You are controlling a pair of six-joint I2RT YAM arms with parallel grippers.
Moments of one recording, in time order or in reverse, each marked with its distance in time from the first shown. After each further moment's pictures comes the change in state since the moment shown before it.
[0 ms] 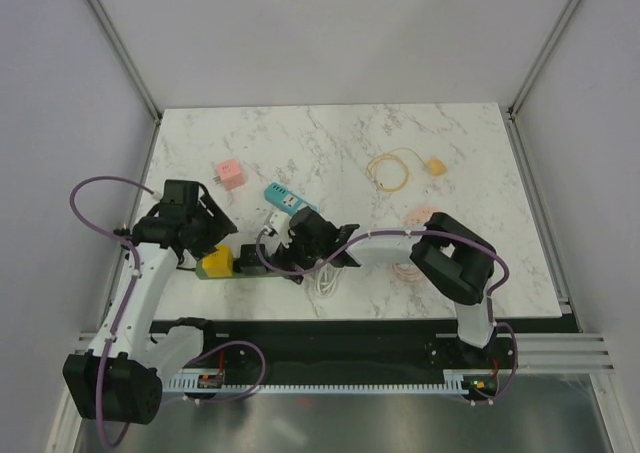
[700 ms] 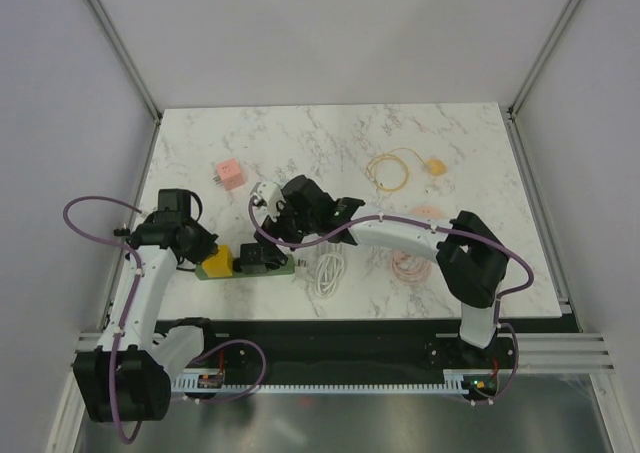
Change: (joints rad) left arm 0.120 -0.008 -0.101 0.006 -0.025 -0.072; right arm -0.033 -0.086 0.225 -0.195 -0.142 0.072
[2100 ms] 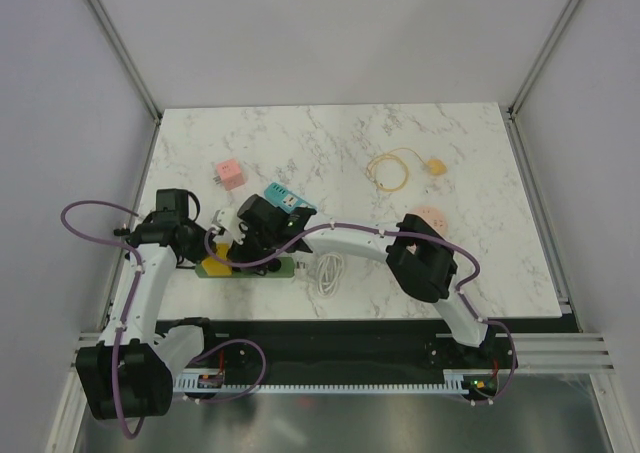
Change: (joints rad) left arm 0.029 0.035 -0.017 0.025 -0.011 -0.041; right arm 0.128 0.308 0.375 -0.227 0.111 -0.169
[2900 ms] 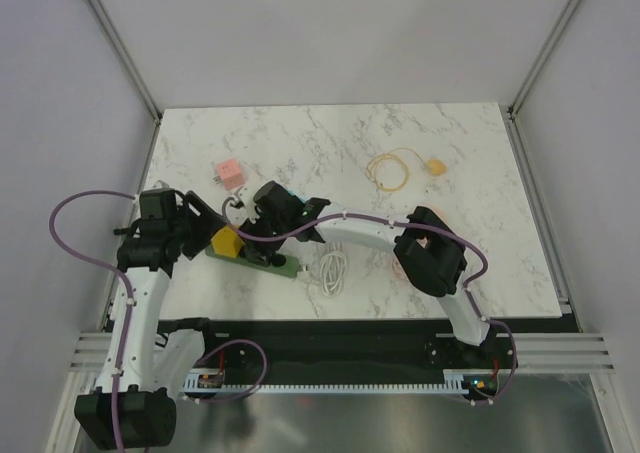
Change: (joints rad) left arm 0.001 -0.191 0.060 0.058 0.146 0.148; right arm -0.070 -0.045 -0.092 0.102 0.002 0.246
